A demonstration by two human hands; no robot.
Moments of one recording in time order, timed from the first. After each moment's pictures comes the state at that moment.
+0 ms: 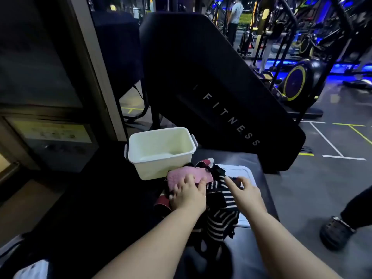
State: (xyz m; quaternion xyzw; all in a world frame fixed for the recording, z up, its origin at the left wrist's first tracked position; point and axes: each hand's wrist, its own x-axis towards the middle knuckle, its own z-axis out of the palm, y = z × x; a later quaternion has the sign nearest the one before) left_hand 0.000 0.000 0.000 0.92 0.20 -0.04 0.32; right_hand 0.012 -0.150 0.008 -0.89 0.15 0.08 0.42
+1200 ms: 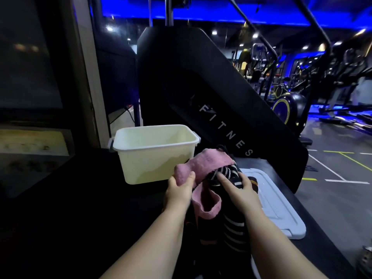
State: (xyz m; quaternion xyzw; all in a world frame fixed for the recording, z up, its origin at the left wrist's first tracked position) left_hand 0.063 0.052 -0.162 0.72 0.23 0.07 0.65; right_hand 0.064 -0.107 -0.152 -0.81 0.13 -0.02 0.57
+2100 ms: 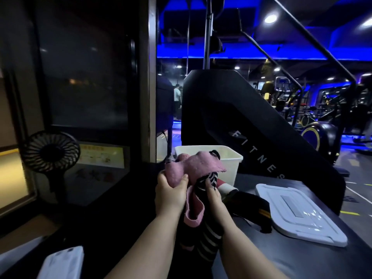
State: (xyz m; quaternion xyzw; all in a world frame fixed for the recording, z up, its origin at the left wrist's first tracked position) left_hand -0.081 0.204 -0.112 0.72 0.20 0.28 0.61; right_hand -0.029 0.093 -0.146 -0.66 -0.06 0.06 0.74
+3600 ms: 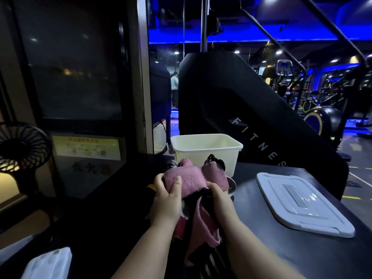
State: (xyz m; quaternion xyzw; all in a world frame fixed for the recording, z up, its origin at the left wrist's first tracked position) left_hand -0.076 0.199 -0.145 0.77 0.20 0.22 0.56; right_hand -0.010 0.075 -0.168 -0.63 -0.02 0.04 0.78
